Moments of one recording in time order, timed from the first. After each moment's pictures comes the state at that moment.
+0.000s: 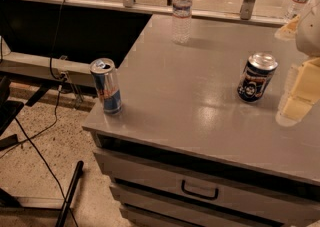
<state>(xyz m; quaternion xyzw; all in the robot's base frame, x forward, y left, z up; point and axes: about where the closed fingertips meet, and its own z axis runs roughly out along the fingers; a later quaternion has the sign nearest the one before) 0.438 -0.217 0.976 -0.60 0.78 -0.03 0.16</state>
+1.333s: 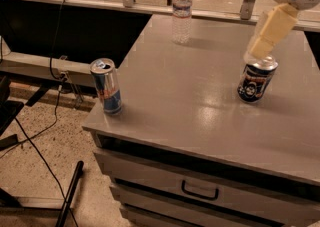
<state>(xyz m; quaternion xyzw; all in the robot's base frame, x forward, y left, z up) 0.551 -0.184 1.017 -0.63 0.73 0.00 0.28</state>
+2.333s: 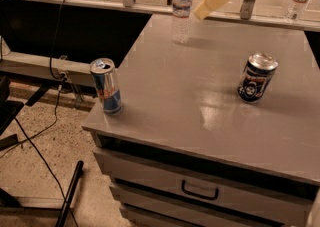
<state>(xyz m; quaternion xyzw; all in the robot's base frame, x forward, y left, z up) 0.708 -0.124 1.029 -0.53 0.73 0.04 0.44</state>
